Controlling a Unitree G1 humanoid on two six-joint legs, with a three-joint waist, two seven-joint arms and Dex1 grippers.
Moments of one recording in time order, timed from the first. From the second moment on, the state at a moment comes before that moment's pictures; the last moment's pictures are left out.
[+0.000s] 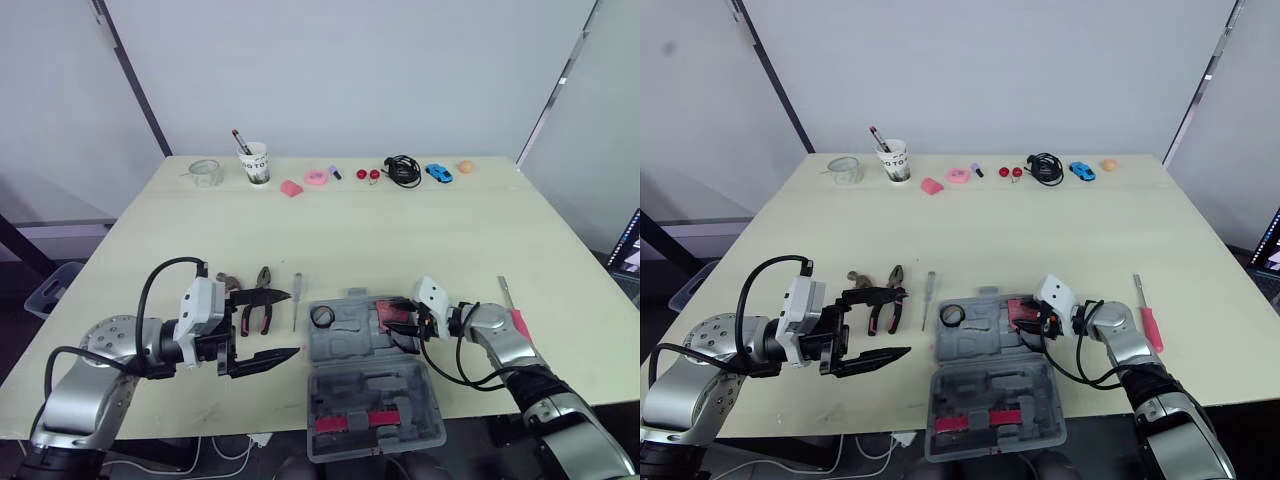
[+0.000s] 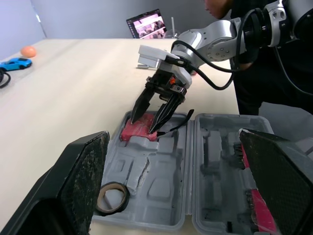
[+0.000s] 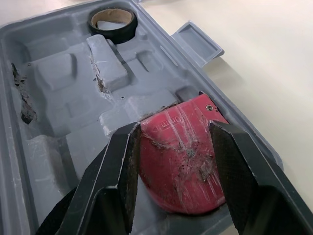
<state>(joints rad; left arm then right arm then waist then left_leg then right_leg) 0.00 0.80 0.17 -0.27 -0.57 0.17 -1.24 -0.51 -0.34 0.24 0.61 0.04 -0.04 0.98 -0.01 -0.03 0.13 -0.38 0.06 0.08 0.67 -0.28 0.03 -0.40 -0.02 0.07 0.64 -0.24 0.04</state>
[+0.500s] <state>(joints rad) 0.02 0.72 0.16 -0.26 -0.55 0.16 -1.19 -0.36 -0.36 0.15 0.33 0.11 -0.15 0.89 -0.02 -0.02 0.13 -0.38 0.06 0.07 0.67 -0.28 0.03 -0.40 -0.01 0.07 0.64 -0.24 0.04</state>
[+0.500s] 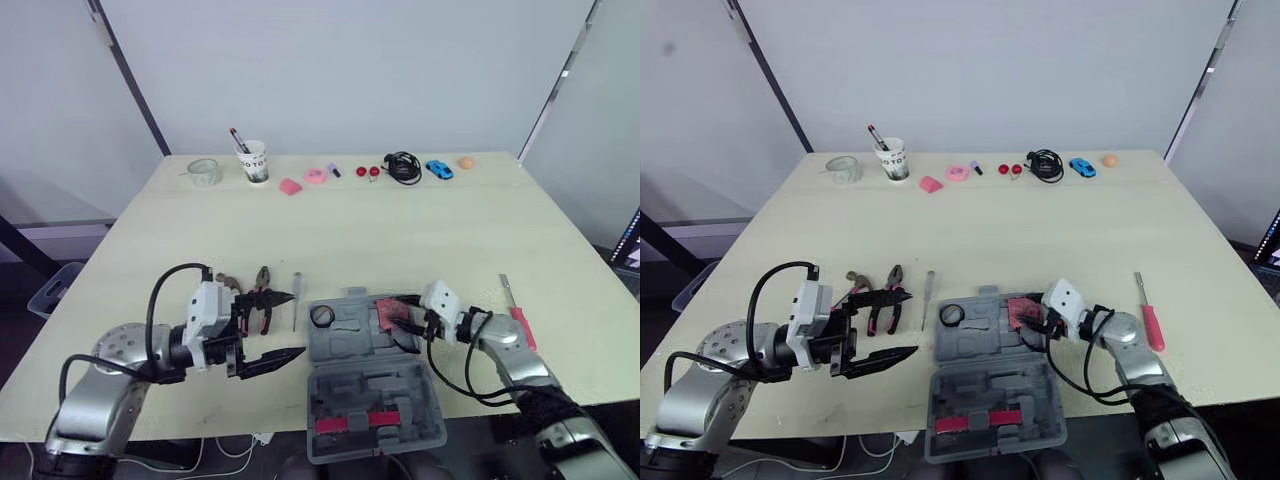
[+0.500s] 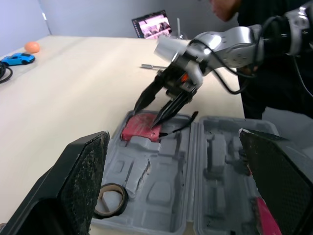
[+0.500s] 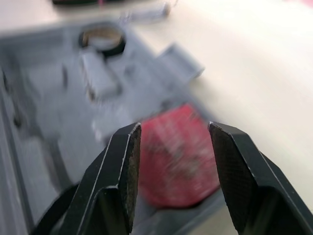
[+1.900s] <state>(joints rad) 0.47 0.48 0.58 0.02 -0.53 -0.04 -0.84 0.41 -0.51 -0.49 0.12 0.46 -0.12 0.86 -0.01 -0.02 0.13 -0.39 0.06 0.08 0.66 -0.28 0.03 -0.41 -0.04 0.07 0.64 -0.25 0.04</state>
